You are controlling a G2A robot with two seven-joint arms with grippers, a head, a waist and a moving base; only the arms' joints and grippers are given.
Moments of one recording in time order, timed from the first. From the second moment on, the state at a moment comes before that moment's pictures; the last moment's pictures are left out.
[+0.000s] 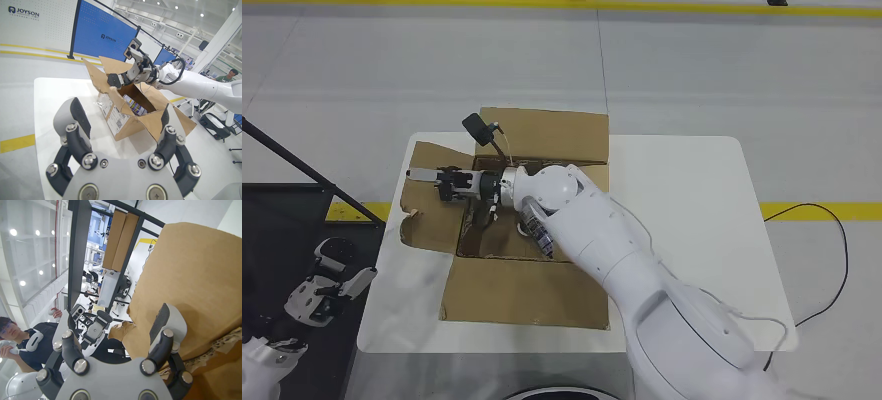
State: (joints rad) left arm 2.08 -1.00 -2.13 -1.95 0.38 -0.80 -0.06; right arm -0.20 -1.97 0.71 -0.27 0.30 -0.55 0.81
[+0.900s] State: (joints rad) left arm 1.76 -0.96 -1.95 -2.09 0.15 -0.69 -0.47; right arm -0.40 -1.65 1.07 -0.74 0.22 -0.64 1.15
